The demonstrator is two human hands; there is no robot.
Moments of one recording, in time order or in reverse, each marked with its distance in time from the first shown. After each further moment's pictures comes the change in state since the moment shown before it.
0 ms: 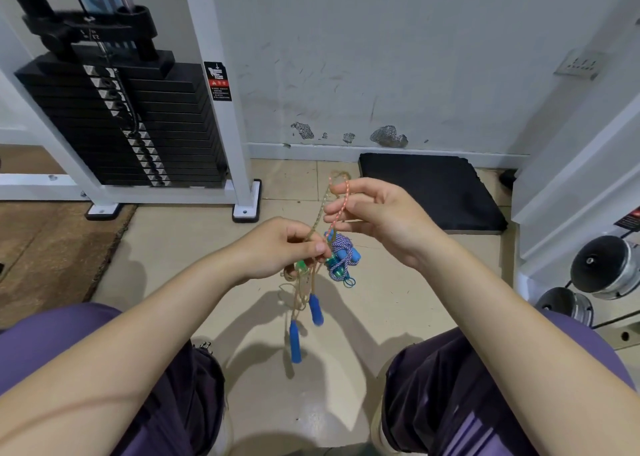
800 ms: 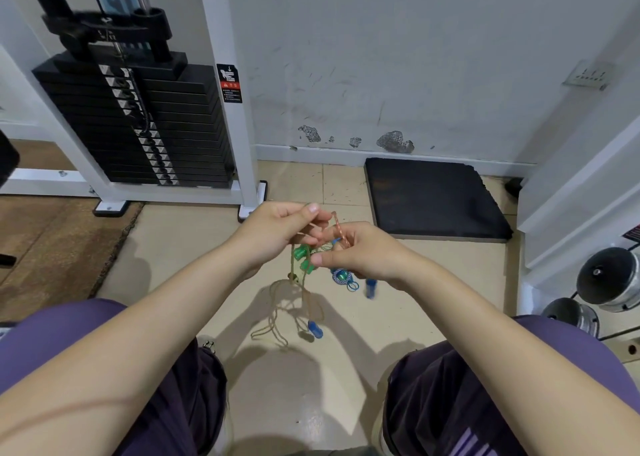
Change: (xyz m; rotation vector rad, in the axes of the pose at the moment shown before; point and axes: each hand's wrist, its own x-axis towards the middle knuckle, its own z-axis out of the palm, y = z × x) left_hand 0.005 0.004 -0.007 -0.268 0.277 0.053; right_hand -0.001 0.025 0.021 -0.514 -0.173 0.180
